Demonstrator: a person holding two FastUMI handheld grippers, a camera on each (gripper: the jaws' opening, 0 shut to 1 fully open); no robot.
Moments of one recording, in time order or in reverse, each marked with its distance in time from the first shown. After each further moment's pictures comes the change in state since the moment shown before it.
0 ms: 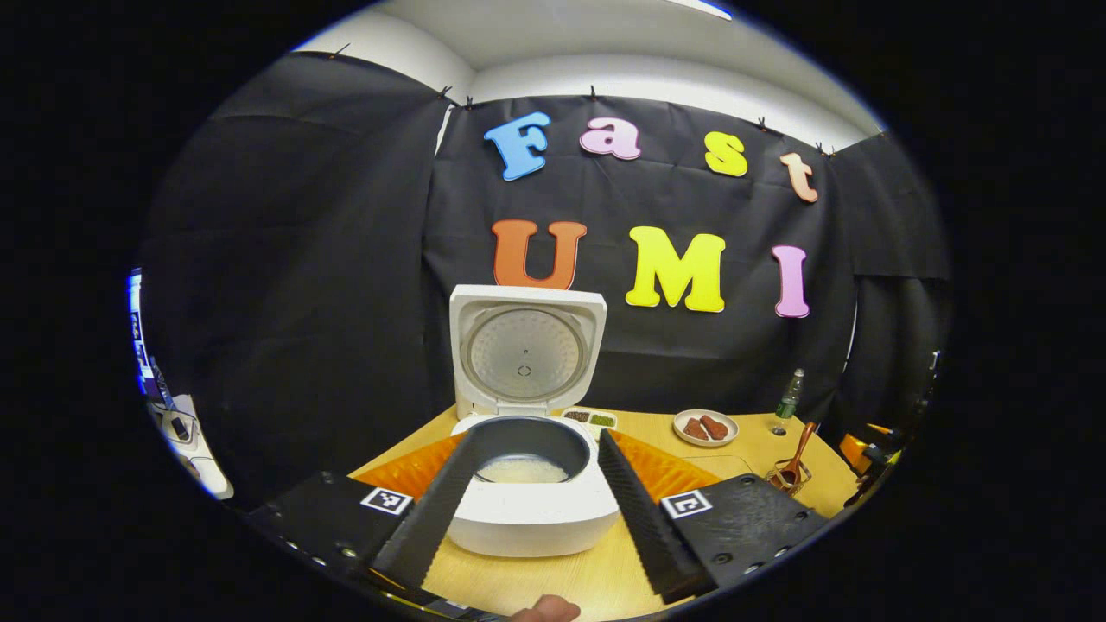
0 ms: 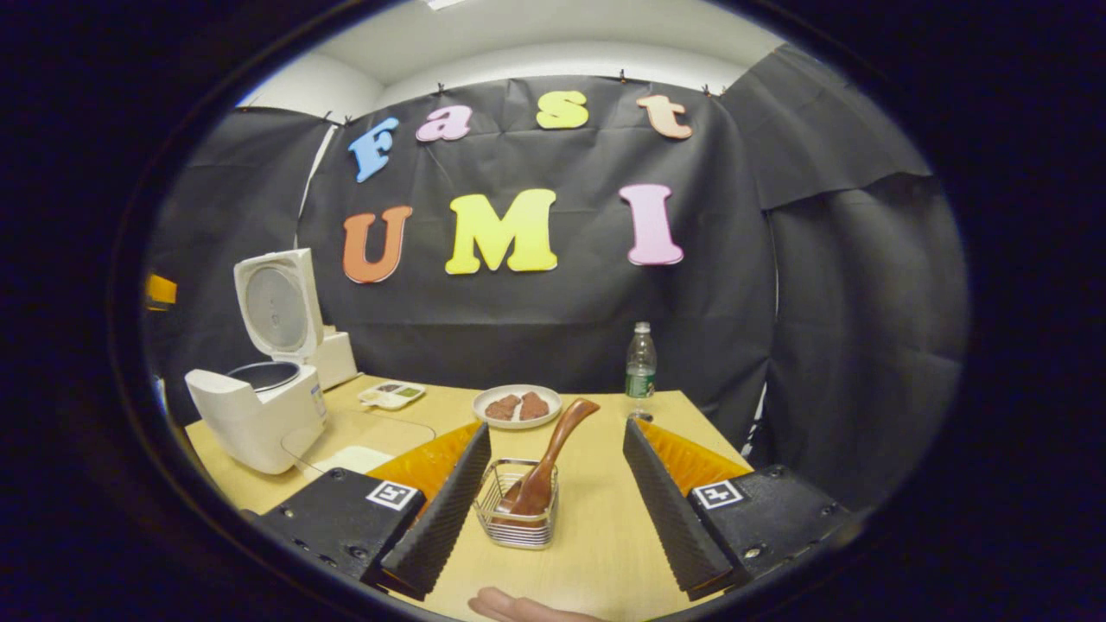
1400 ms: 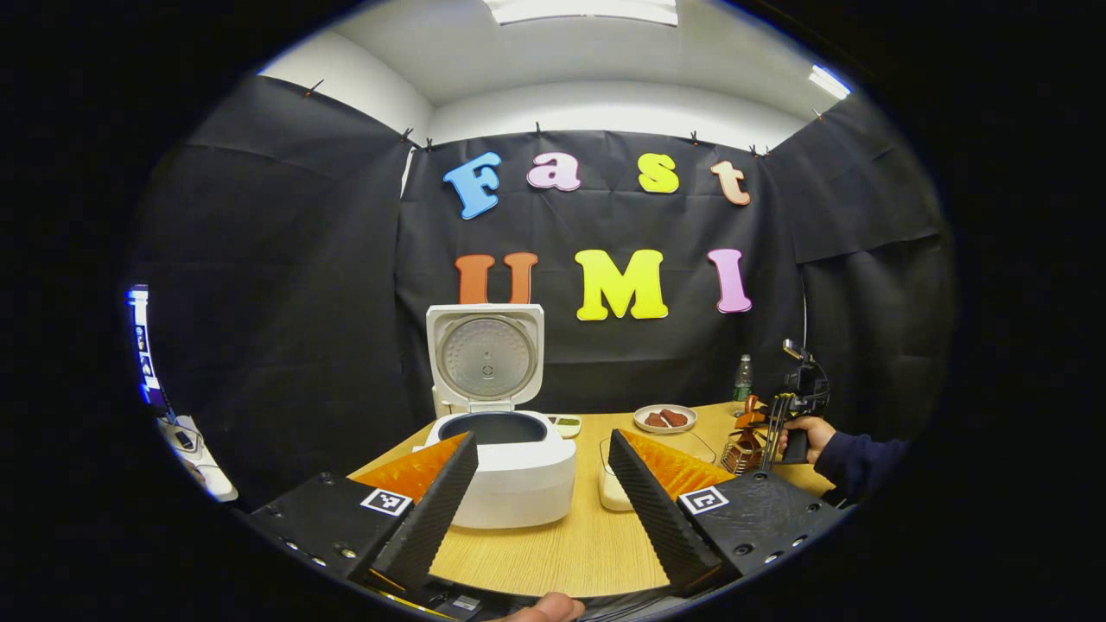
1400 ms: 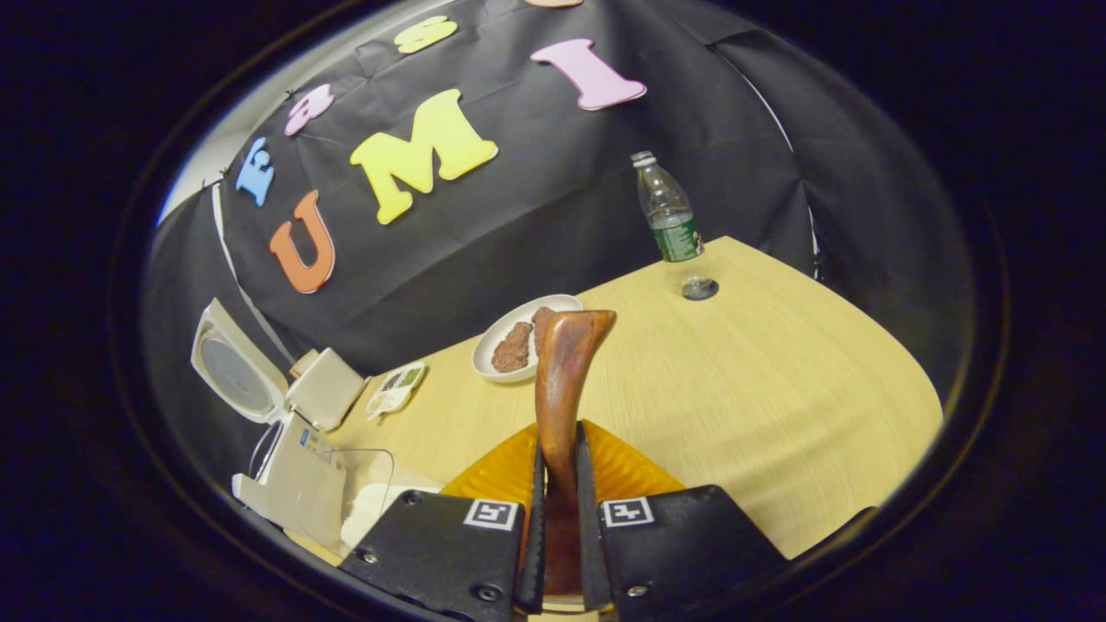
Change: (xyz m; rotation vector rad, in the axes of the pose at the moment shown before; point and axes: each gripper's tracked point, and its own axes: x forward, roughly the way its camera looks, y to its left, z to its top) left arm -0.092 -0.035 -0.040 0.074 -0.103 -0.107; right arm 0.157 0.009 -0.080 0.399 0.358 0.048
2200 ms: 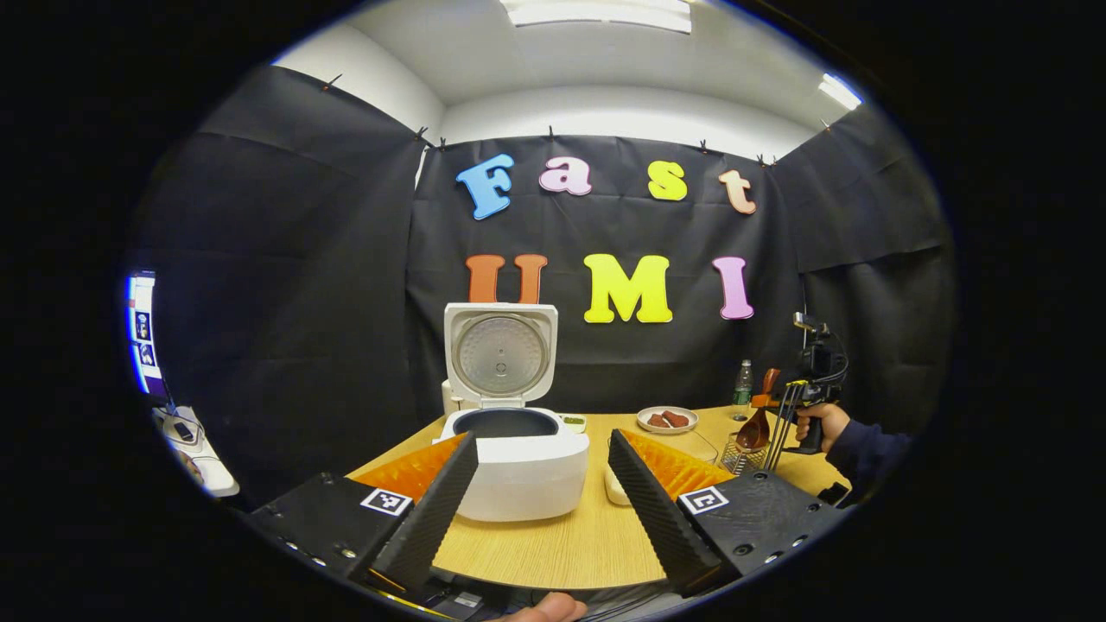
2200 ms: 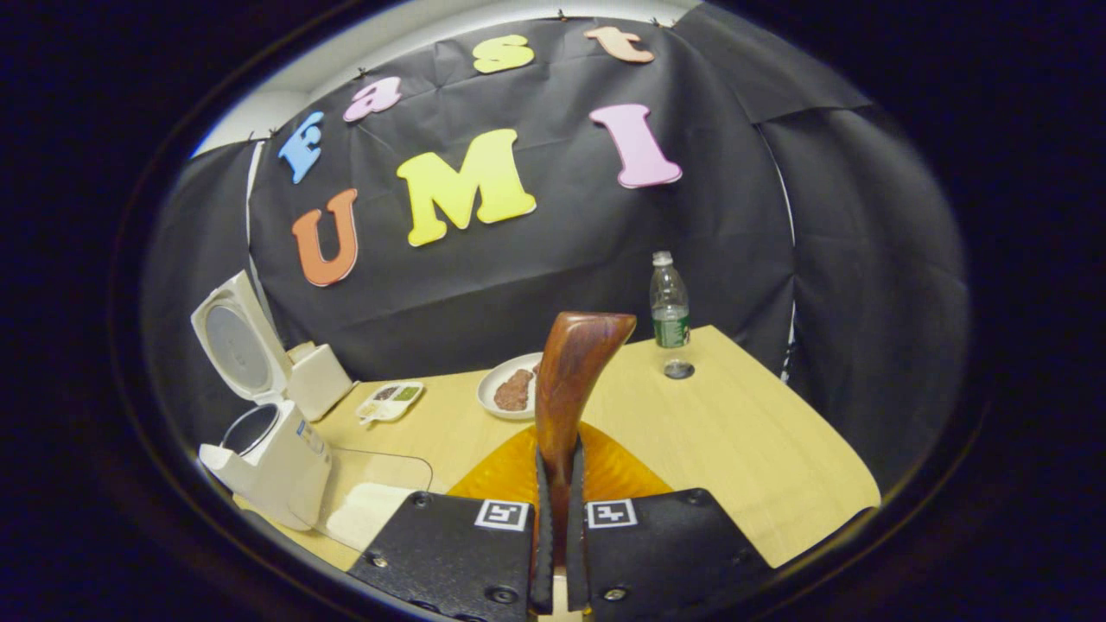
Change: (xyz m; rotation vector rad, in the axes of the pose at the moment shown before) left arm -0.025 0.024 -0.003 -0.027 -0.010 0.007; right arm -0.083 0.039 0.049 -0.223 -0.202 -0.066
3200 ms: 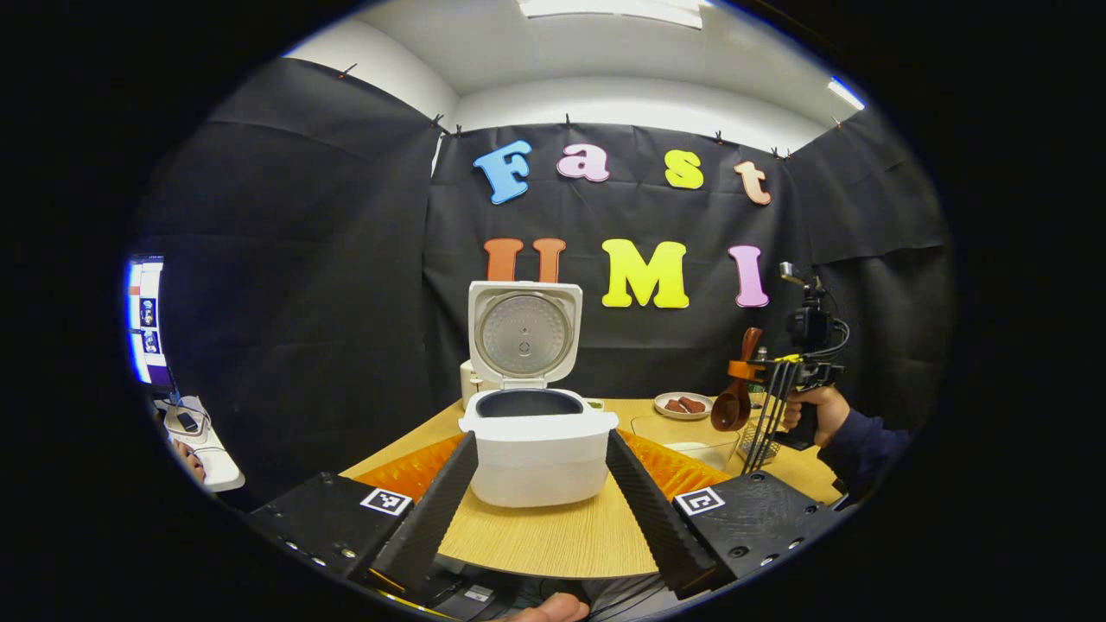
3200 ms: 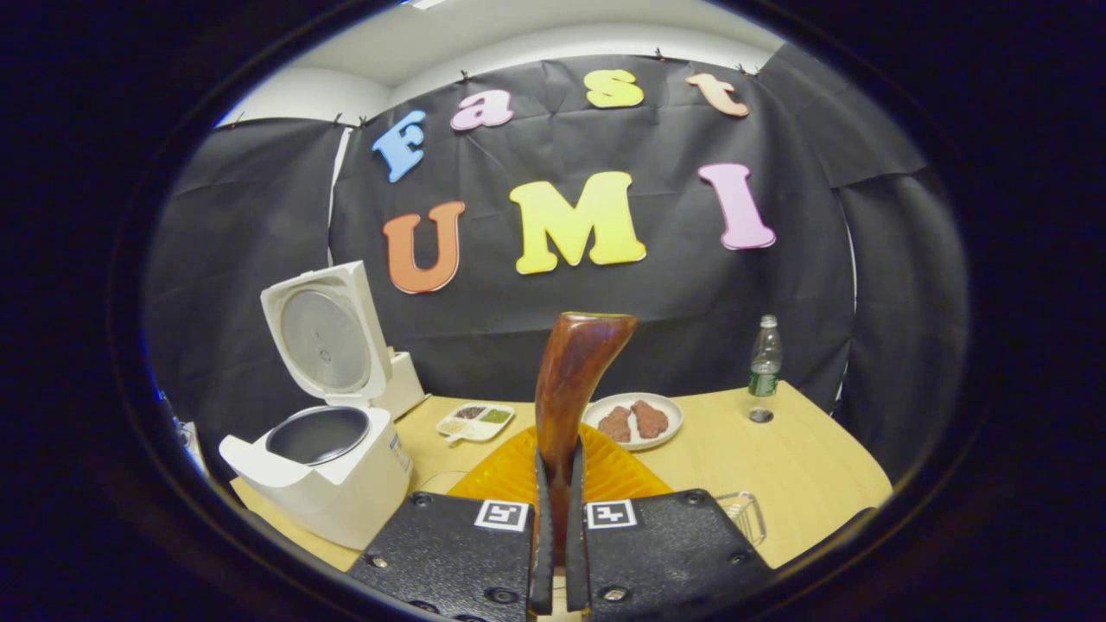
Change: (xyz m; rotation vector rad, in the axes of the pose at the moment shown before) left arm -0.002 0.026 -0.028 -0.008 0.043 0.030; right arm -0.020 0.173 -0.007 -0.124 -0.107 0.172
